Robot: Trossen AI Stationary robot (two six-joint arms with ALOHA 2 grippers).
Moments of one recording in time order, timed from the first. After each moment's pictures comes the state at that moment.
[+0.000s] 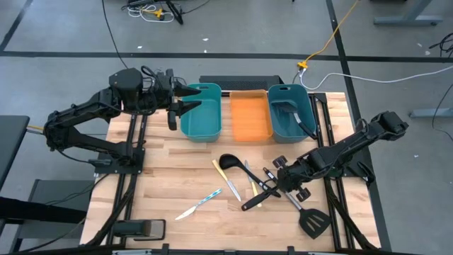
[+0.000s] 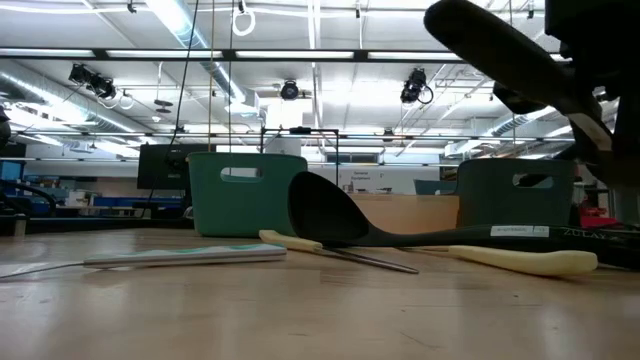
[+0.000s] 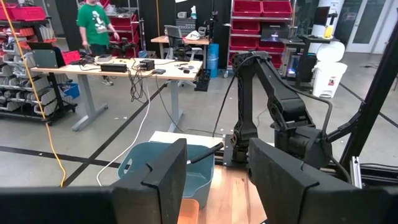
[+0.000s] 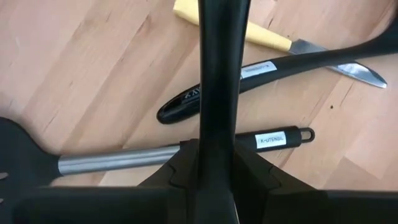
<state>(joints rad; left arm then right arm) 0.20 1.10 1.41 -0.38 0.02 -0.02 0.43 1.29 0.82 -0.75 -0.01 -0.15</state>
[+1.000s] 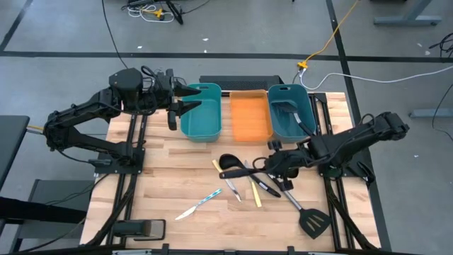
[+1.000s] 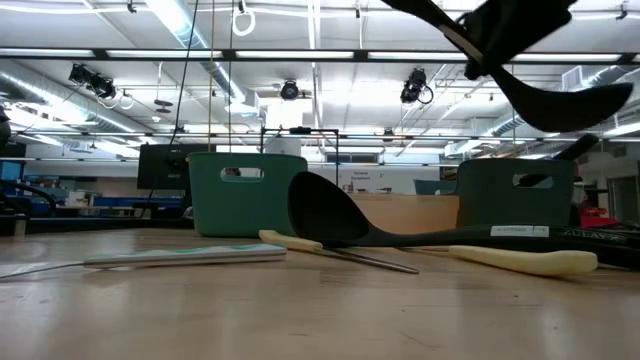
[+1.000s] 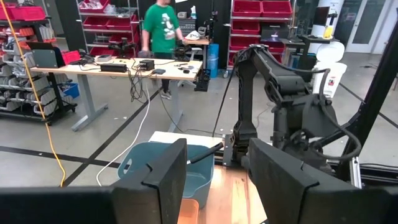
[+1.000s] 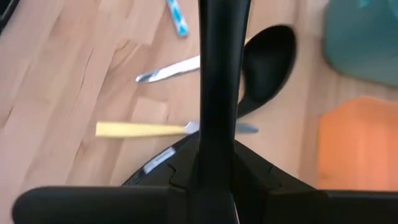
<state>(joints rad) 0.20 1.10 1.41 -0.38 0.02 -0.02 0.31 1.29 1.06 -0.74 0.14 -0.01</state>
